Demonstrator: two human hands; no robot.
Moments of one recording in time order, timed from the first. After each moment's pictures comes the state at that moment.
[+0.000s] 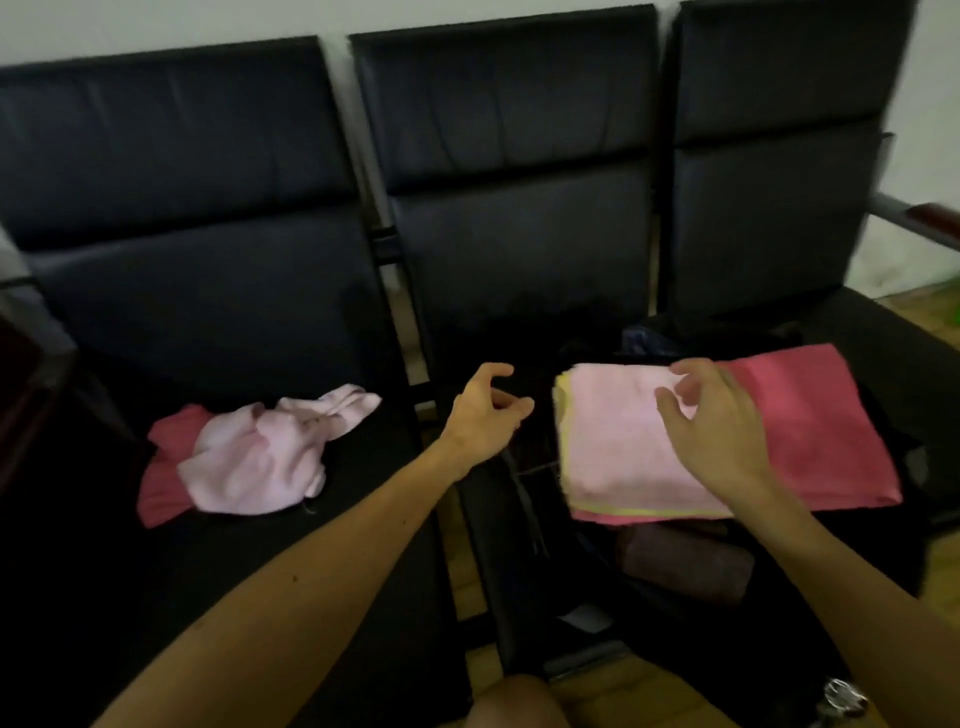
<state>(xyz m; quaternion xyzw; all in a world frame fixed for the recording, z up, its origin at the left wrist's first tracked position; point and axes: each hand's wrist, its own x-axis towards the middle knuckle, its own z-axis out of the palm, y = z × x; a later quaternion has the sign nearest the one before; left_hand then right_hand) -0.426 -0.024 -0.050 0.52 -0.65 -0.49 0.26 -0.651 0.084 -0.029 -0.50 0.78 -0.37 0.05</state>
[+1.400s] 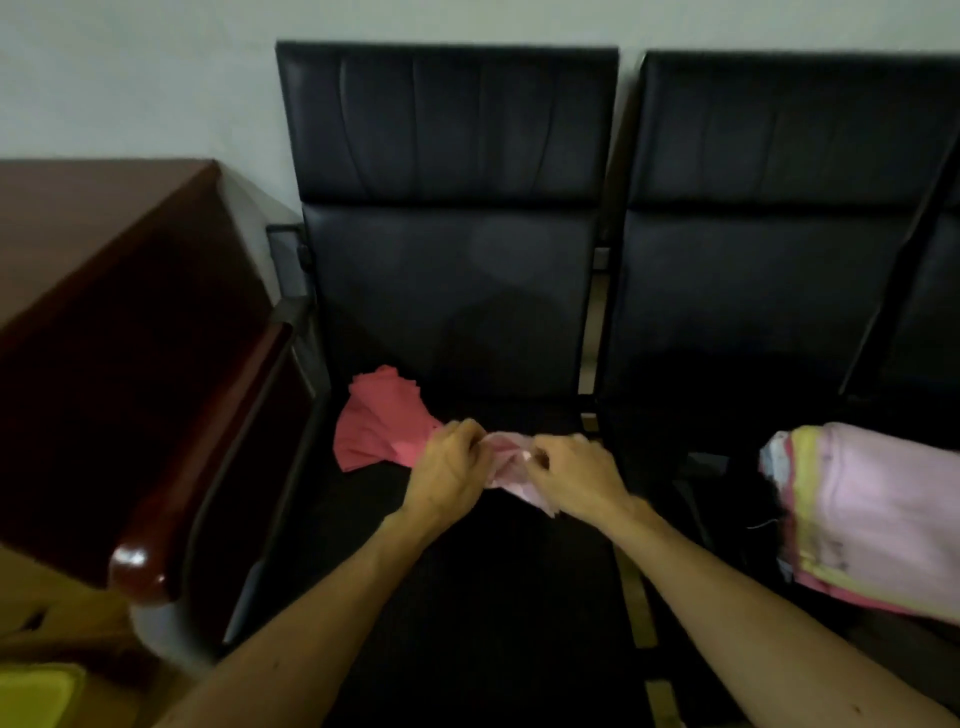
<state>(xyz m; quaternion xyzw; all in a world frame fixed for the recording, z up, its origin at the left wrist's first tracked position) -0.122 -0.016 -0.083 0.60 -0.72 -0.20 0.29 -0.297 -0.011 -0.057 -0.74 0.65 -0.10 0.17</state>
